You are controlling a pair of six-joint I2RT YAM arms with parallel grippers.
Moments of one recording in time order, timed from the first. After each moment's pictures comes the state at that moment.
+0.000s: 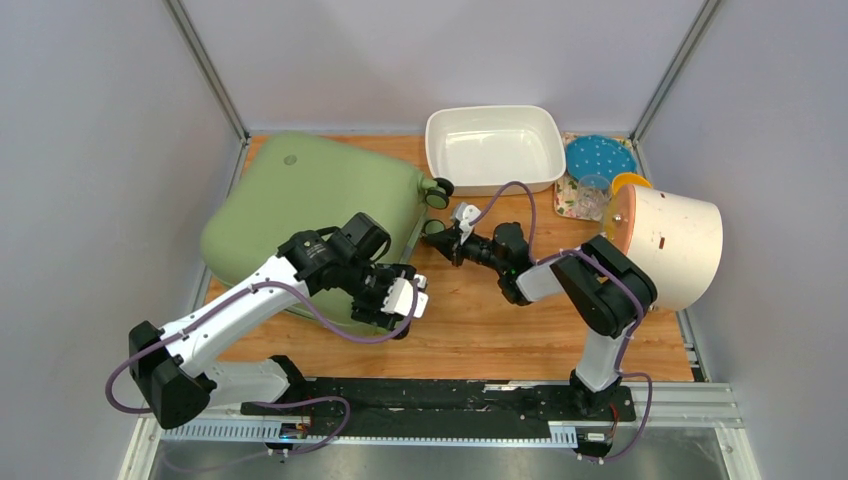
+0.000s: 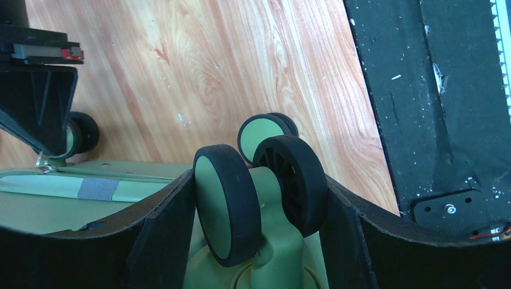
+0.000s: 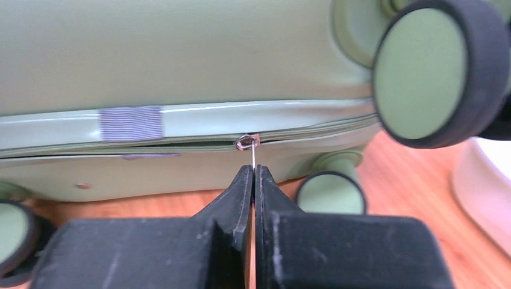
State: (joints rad) left arm -0.81 1.20 1.12 -1.05 0.49 1.06; right arm 0.58 1.81 0.63 1.17 -0.54 -0.02
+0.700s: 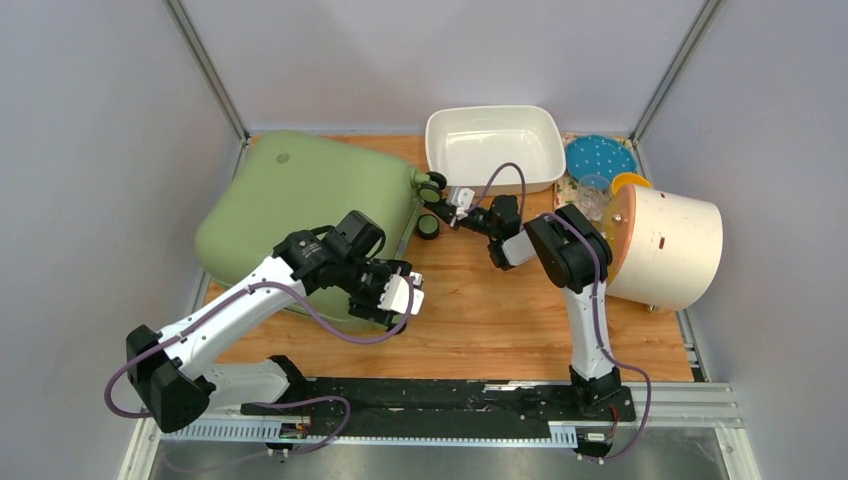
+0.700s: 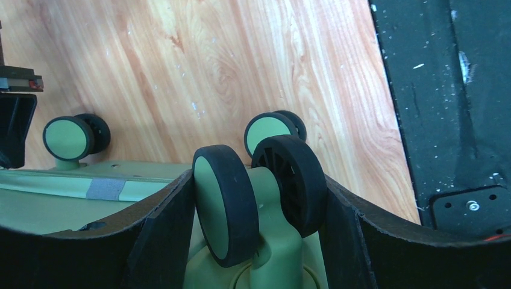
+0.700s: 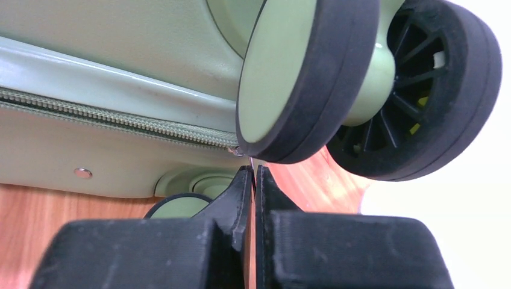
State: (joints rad) left arm -0.79 1.18 1.10 -1.05 0.48 1.10; right arm 0.43 2.19 0.99 1.34 -0.72 -0.31
